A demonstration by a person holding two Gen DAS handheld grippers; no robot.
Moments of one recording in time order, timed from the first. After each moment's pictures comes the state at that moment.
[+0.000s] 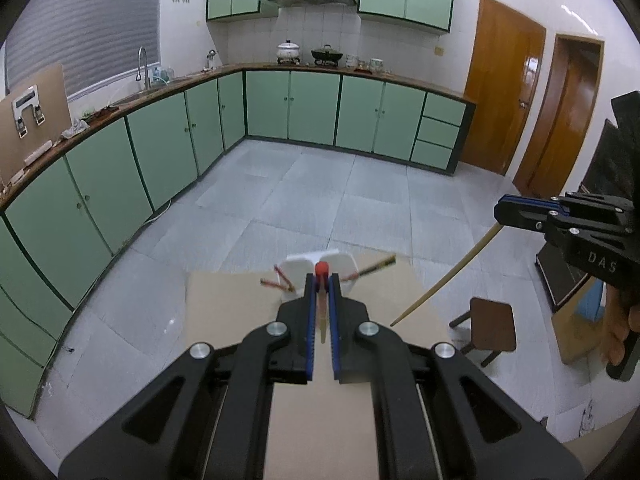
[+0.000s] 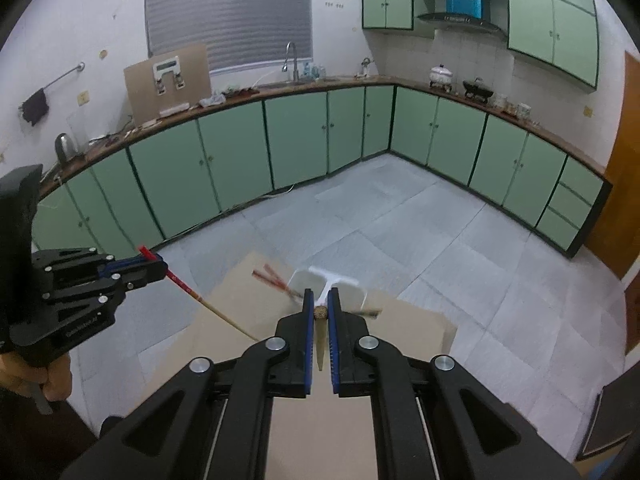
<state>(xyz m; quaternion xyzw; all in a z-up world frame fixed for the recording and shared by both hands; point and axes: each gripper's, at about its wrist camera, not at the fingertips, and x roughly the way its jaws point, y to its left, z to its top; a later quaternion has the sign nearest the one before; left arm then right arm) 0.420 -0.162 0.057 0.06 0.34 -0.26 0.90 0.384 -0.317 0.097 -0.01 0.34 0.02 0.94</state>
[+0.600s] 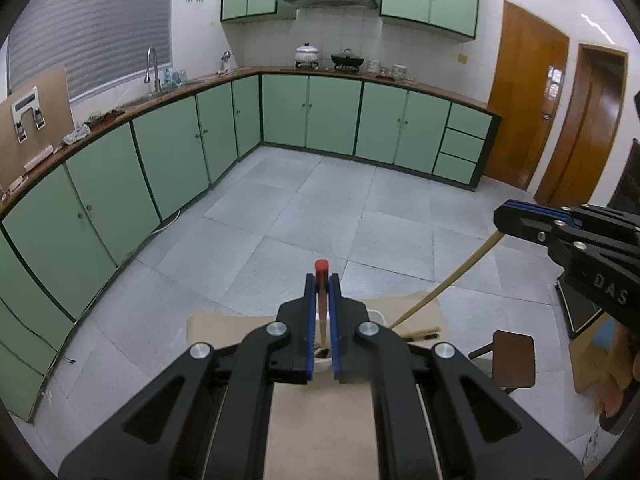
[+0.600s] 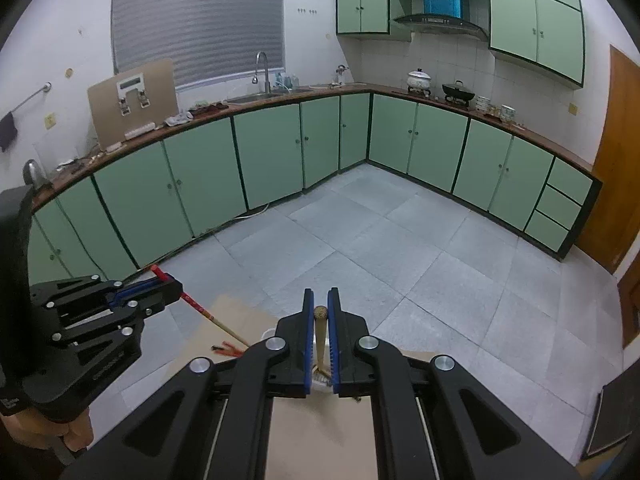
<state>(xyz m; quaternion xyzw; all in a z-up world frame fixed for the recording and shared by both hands) 0.543 -0.211 0.038 0.05 0.35 -0.22 0.91 0.504 -0.335 0.088 0.01 0.33 -0.02 0.94</state>
